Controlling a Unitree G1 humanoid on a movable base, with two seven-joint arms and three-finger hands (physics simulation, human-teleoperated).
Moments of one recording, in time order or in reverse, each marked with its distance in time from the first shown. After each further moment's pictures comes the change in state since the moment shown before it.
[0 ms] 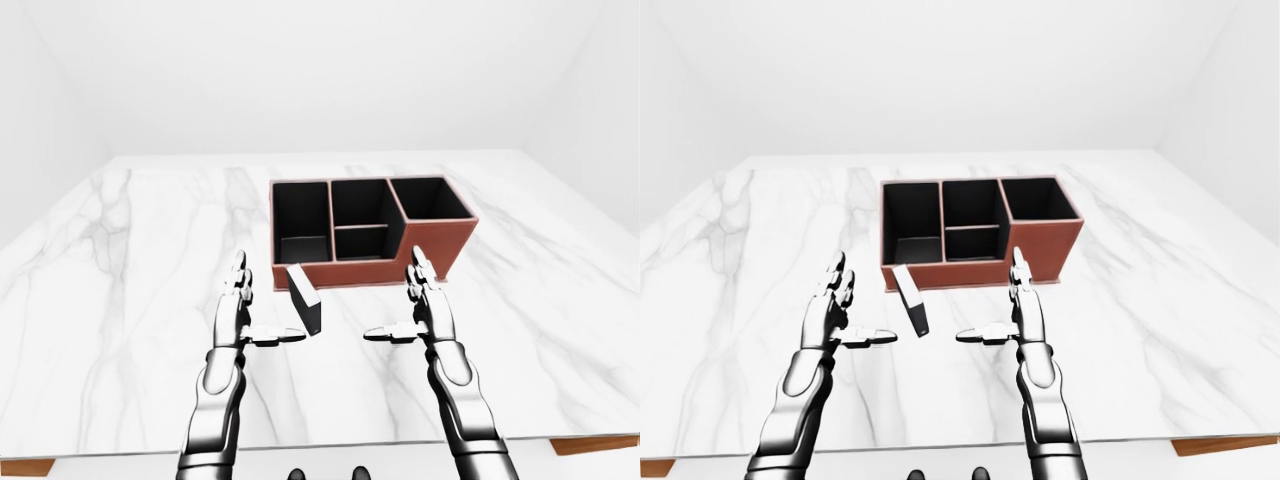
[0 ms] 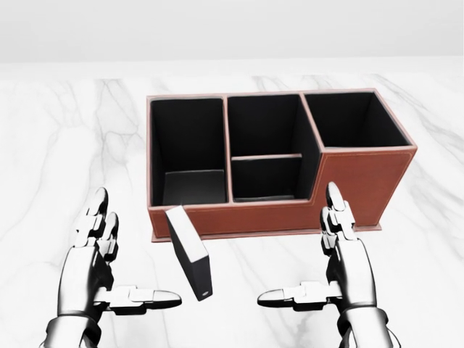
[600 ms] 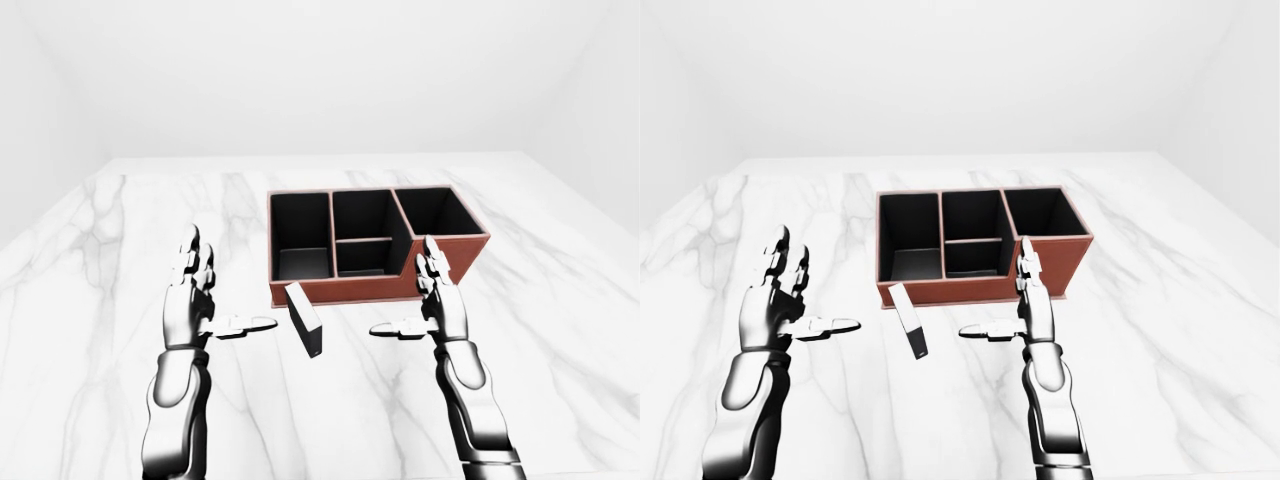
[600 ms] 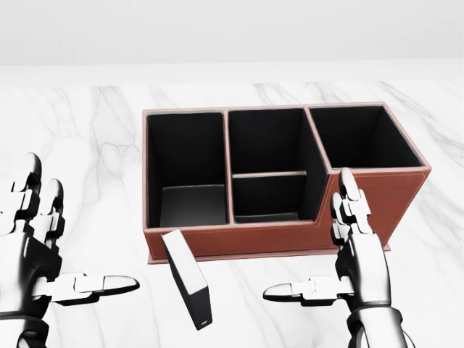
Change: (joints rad) left arm 0.058 0.023 0.127 -0.338 -0.072 0.076 -0.042; right arm 0.037 0.000 -0.012 -0.150 0.019 0.018 0.006
